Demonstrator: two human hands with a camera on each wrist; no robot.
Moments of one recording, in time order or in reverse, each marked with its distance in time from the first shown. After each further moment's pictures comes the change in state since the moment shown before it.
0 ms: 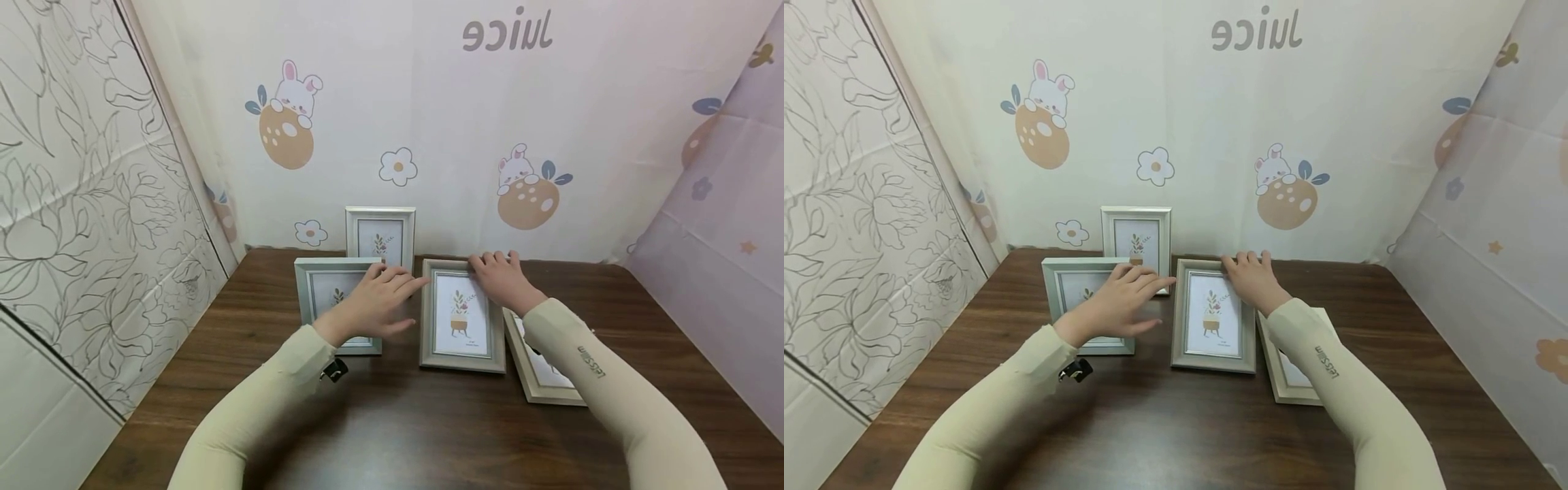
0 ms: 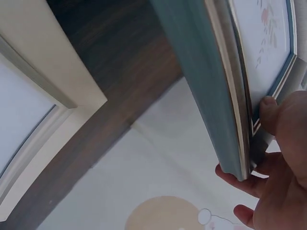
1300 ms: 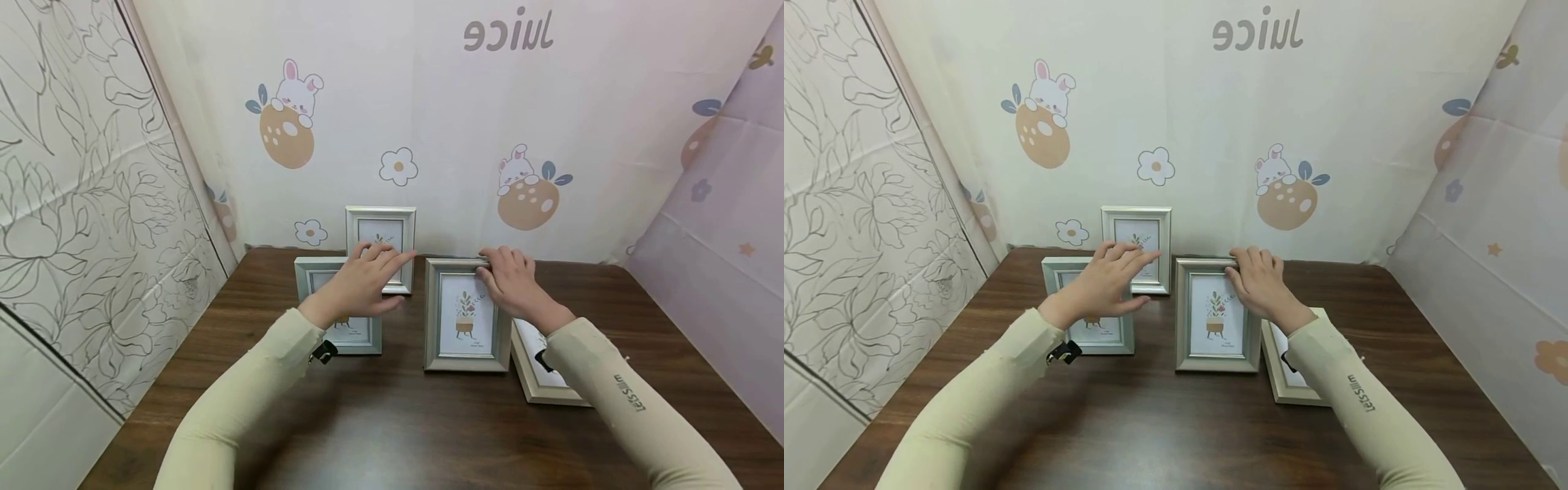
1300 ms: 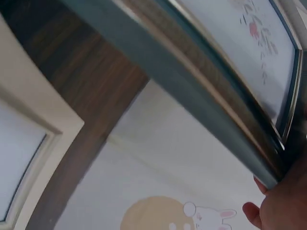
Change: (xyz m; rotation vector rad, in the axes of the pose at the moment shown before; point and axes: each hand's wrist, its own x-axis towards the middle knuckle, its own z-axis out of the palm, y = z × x) left_hand -0.001 -0.026 -0.022 0.060 0.121 -0.003; right_hand -0.031 -0.007 -0.025 0.367 0.217 0.032
